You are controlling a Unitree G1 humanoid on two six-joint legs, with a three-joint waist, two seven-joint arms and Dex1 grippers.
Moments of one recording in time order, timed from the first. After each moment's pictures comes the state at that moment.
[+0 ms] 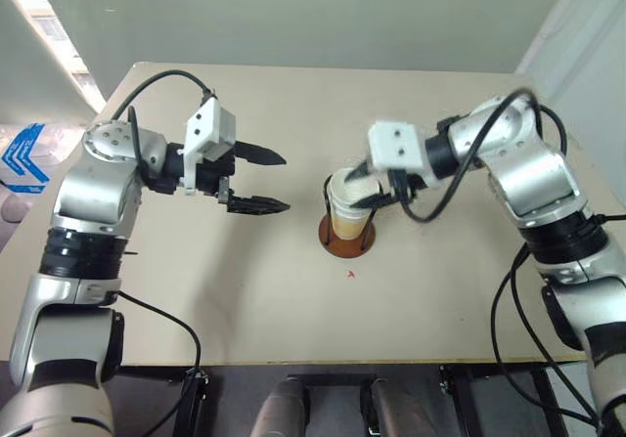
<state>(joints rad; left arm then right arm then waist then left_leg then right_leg) -0.85 0.82 -0.08 0.19 -0.35 0.41 -1.43 -1.08 -0.65 0.35 -0.02 0.10 0.53 1.31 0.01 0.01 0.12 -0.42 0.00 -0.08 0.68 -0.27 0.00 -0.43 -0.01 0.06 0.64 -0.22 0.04</state>
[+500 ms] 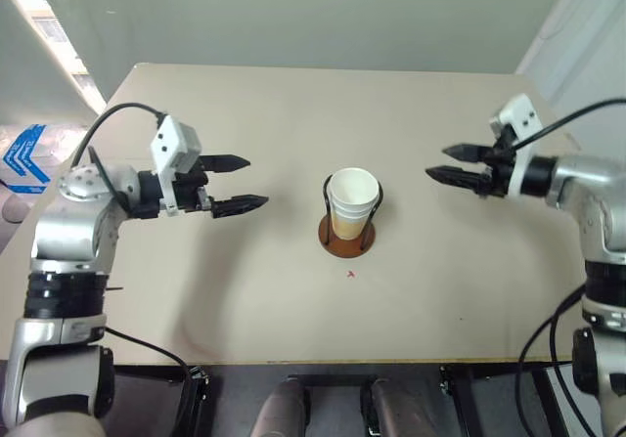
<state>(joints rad) -0.60 0.81 0.14 0.12 -0.41 0.48 -1.15 -0.64 -0.72 -0.15 -0.05 0.29 0.84 0.96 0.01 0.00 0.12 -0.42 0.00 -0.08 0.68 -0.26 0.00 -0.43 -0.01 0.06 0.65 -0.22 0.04</state>
